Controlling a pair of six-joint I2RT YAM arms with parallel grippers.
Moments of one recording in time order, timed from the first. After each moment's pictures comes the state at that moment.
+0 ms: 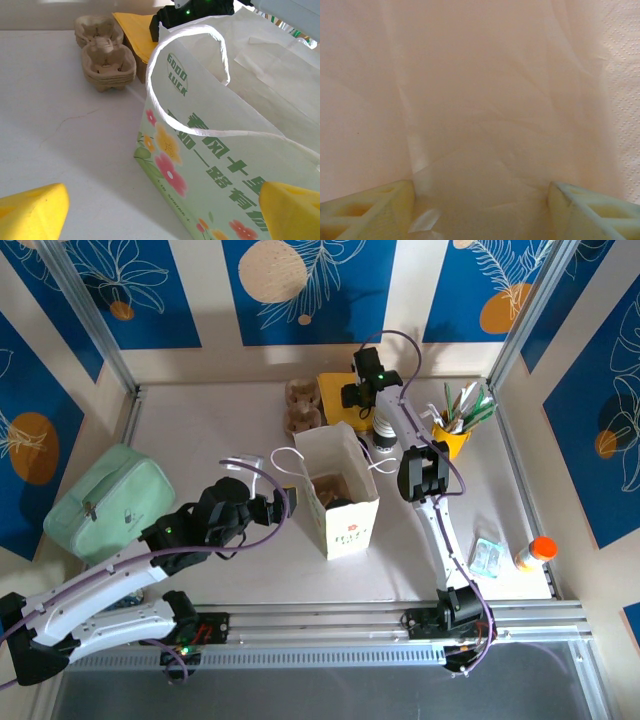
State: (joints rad) left arm -0.95 0.90 0.88 -0.47 -0.40 -0.49; right arm 0.29 2.73 2.72 -0.91 0.08 0.12
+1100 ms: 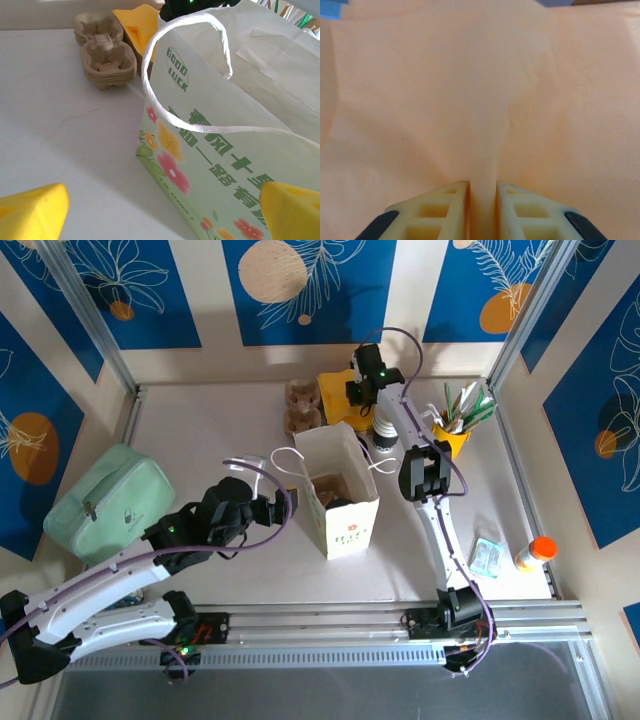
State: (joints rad) left arm -0.95 0.91 0.87 -0.46 -0.39 -0.47; right arm 0.29 2.69 2.71 -0.92 0.02 0.11
